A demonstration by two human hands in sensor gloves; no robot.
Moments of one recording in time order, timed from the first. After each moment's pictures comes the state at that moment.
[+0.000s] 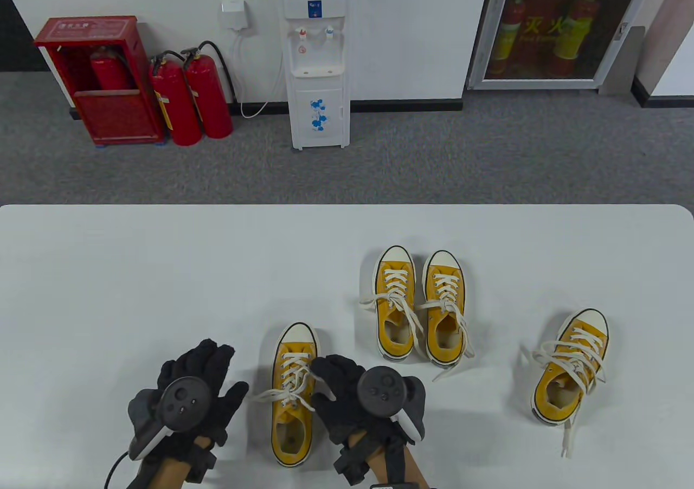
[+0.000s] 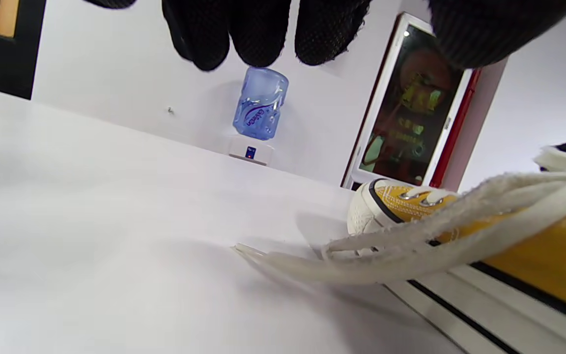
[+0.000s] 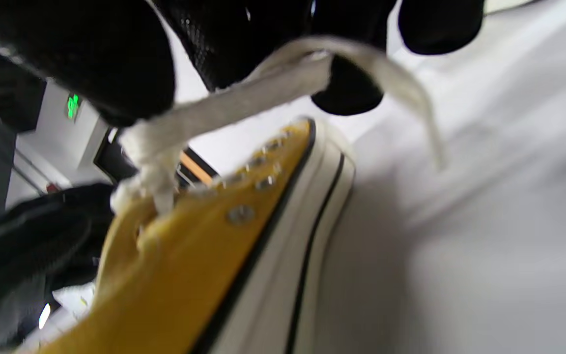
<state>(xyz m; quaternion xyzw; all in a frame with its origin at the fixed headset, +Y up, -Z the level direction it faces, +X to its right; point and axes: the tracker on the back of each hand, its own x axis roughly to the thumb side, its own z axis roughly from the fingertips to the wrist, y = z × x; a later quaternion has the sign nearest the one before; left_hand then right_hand) -0.269 -0.723 -0.256 0.04 -0.07 0.14 0.99 0.020 -0.762 -0.276 0.15 0.02 0.90 0.40</state>
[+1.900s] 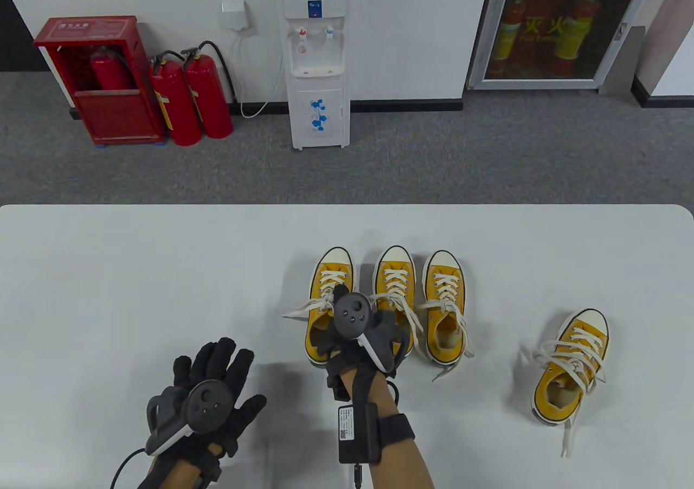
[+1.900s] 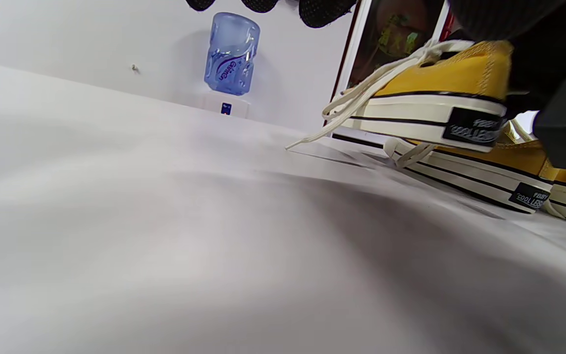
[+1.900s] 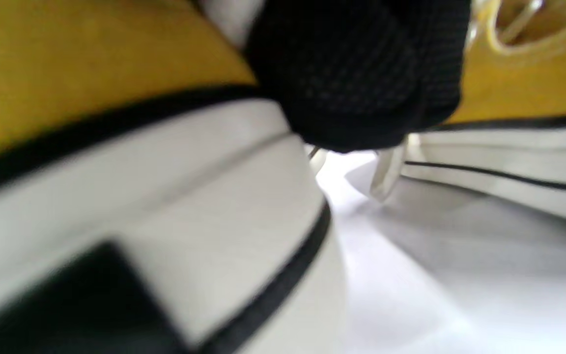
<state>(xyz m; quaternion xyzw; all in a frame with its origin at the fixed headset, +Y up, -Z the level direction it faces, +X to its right) -0.249 -0.737 -0.256 -0.02 -0.11 0.11 0.99 0.011 -0.724 -0.379 -0.04 -0.06 0.96 0.25</state>
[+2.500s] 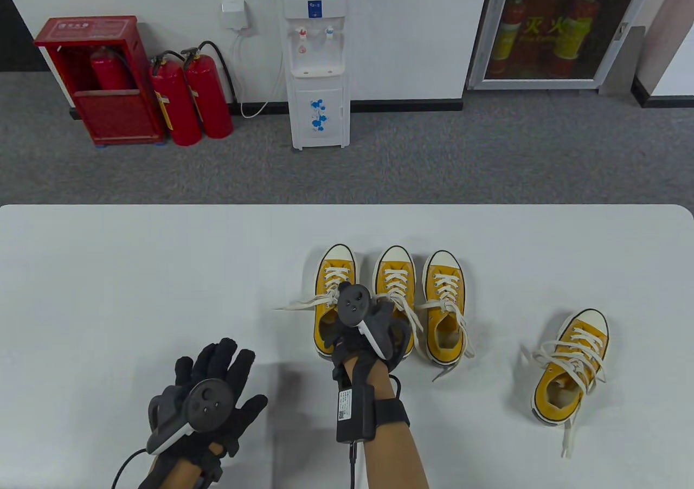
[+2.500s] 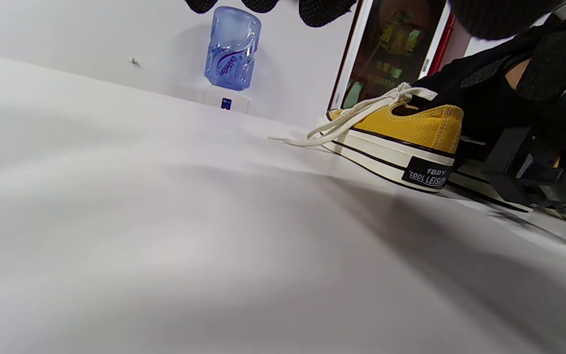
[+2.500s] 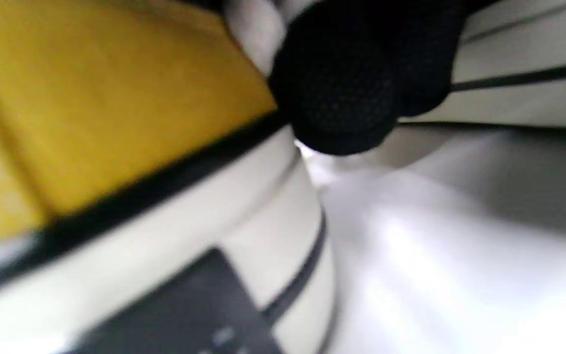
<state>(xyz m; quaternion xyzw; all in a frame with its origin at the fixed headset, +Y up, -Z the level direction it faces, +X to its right) -0.248 -0.738 -0.257 -0.03 -0.11 0.12 0.99 0.014 -0.755 -0.402 -0.06 -0.02 0.97 0.23</state>
